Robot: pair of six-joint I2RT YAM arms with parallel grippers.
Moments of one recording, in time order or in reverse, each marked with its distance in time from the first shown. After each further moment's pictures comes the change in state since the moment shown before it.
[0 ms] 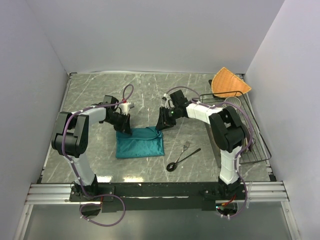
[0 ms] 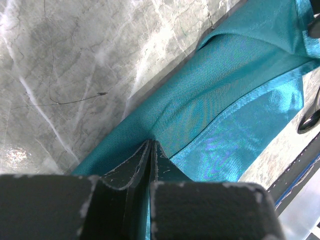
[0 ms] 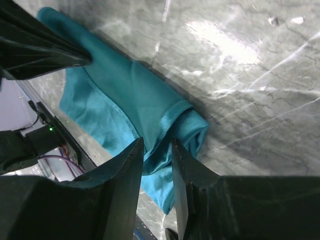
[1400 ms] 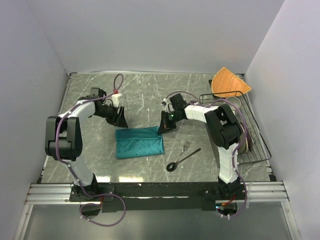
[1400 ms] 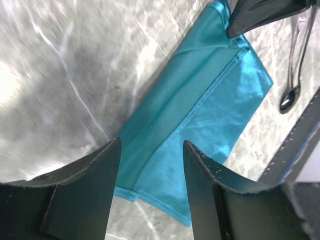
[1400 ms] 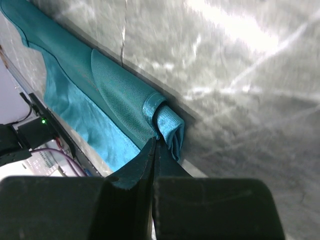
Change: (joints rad) left arm 0.138 -0.080 0.089 -0.155 0.157 0.196; right arm -0.011 0.077 -0.023 0.011 -0.042 -0.026
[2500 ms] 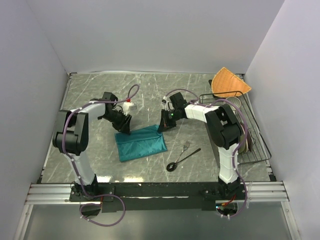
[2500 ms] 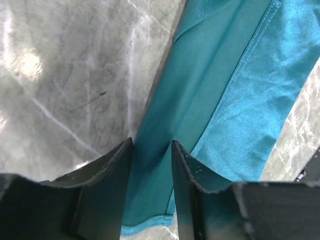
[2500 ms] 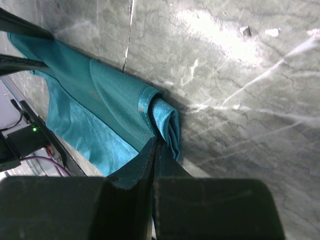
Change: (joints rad) left arm -0.115 0.129 0.035 -0.043 -0.127 0.203; right arm -0.001 -0.001 0.024 0.013 0.034 -0.027
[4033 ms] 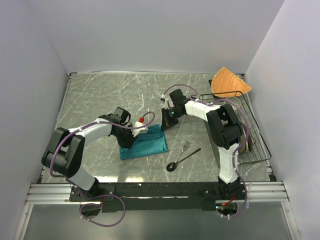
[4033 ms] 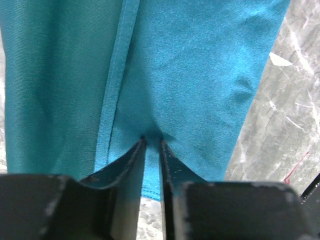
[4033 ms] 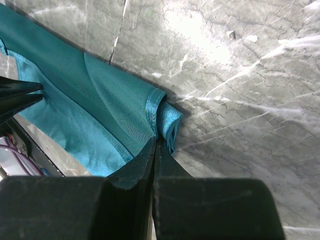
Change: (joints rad) left arm -0.263 -0.308 -0.328 0.114 -0.257 0.107; right arm -0.006 -0.002 0.086 -0.163 0.064 -0.198
